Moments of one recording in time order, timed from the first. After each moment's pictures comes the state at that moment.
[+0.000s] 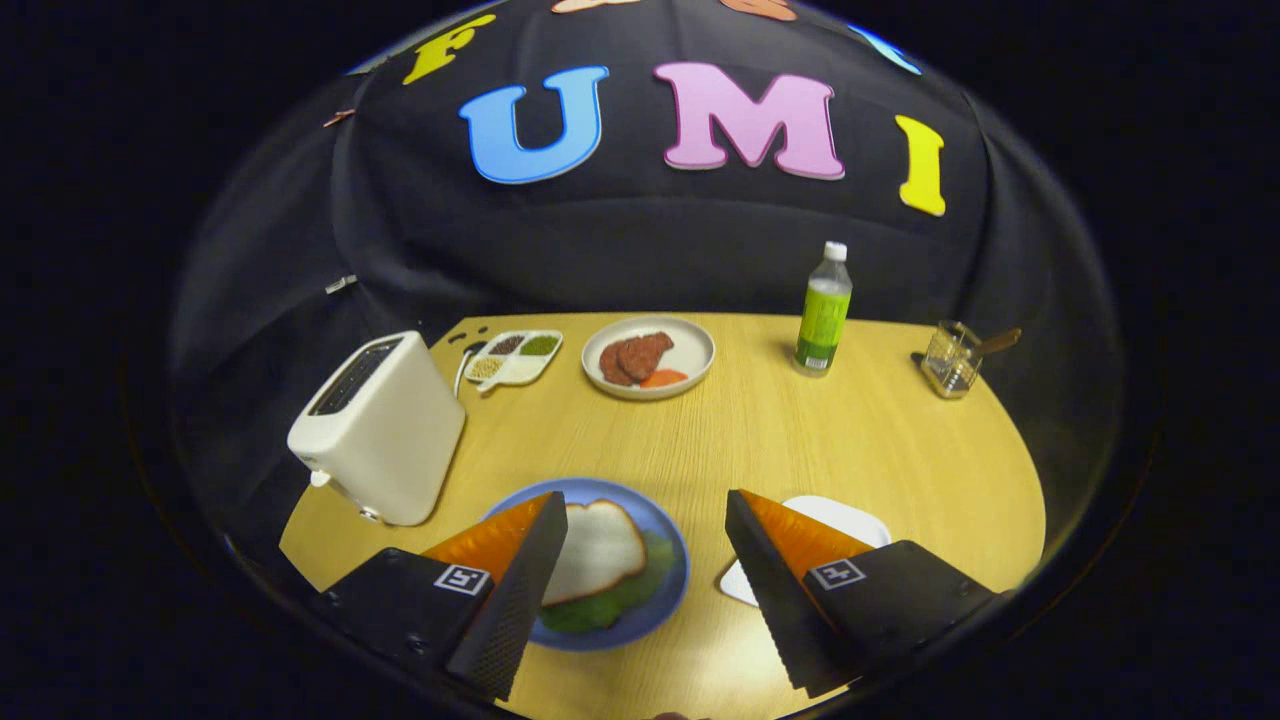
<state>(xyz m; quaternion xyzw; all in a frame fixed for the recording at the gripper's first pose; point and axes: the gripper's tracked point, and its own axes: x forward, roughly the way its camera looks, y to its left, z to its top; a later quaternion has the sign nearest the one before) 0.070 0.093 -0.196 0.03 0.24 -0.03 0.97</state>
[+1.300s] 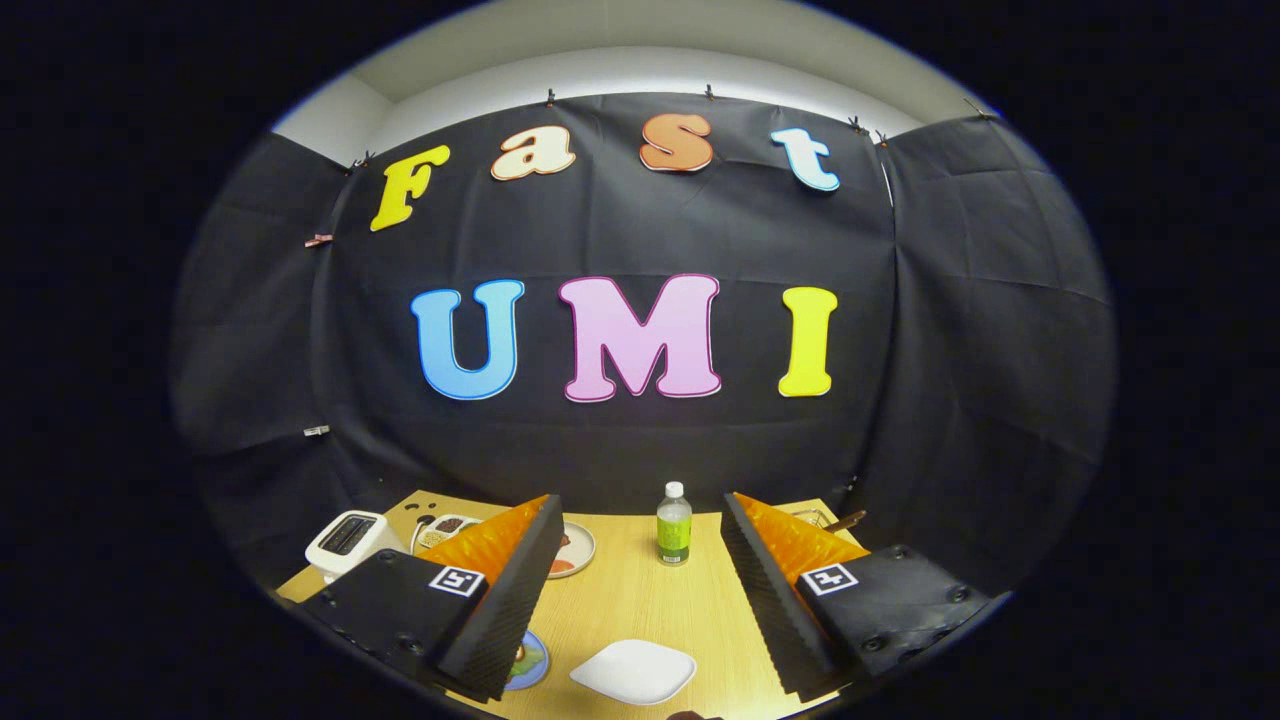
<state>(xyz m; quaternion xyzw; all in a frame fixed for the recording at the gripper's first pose) 0.010 -0.073 0.030 0.03 0.03 -0.10 0.99</state>
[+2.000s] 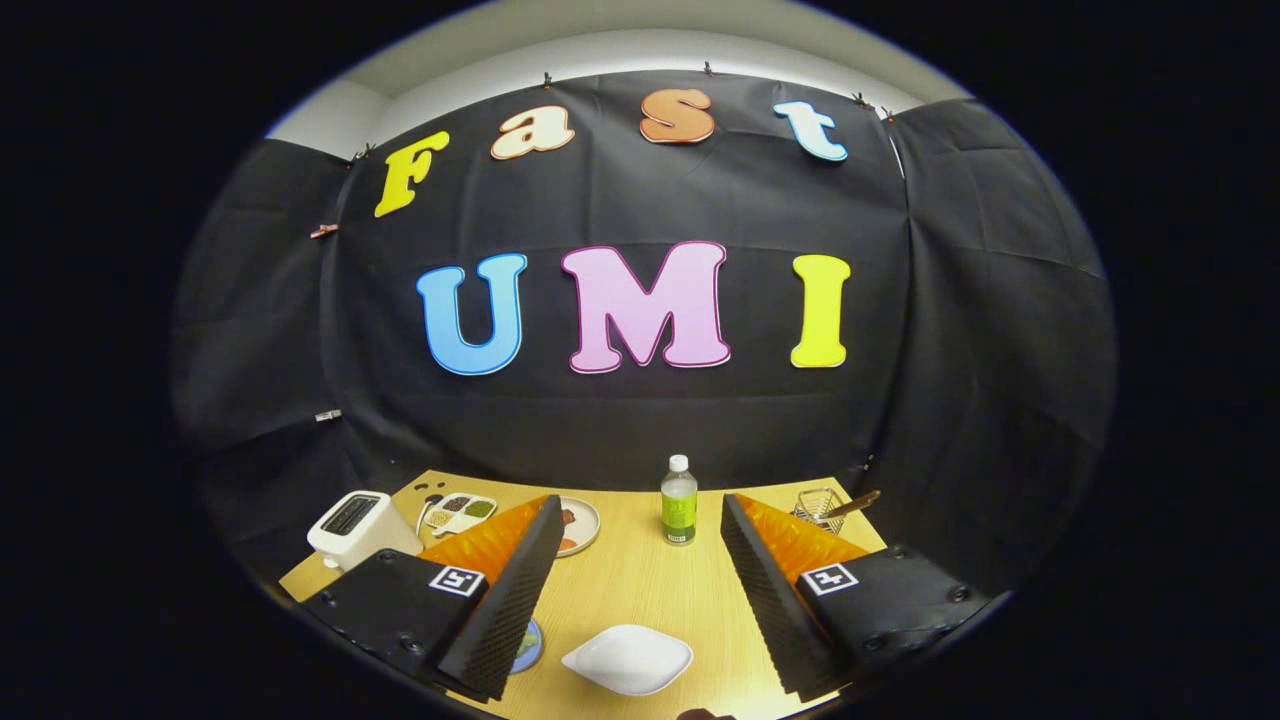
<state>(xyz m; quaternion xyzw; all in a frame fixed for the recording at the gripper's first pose) 0.019 -0.089 -0.002 0.04 0.07 -0.07 0.99</state>
